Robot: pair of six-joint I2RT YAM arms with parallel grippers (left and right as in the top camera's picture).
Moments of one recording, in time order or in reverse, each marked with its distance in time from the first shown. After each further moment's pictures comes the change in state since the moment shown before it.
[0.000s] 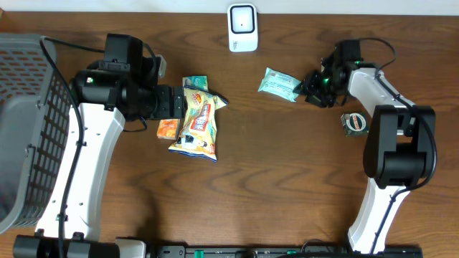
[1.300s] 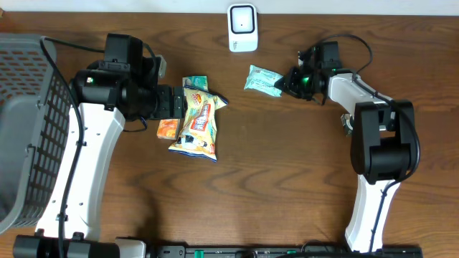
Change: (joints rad) left arm 0.000 0.000 0.000 0.000 0.000 0.000; right arm 0.099 0.067 -0.030 0.306 -0.092 -0.005
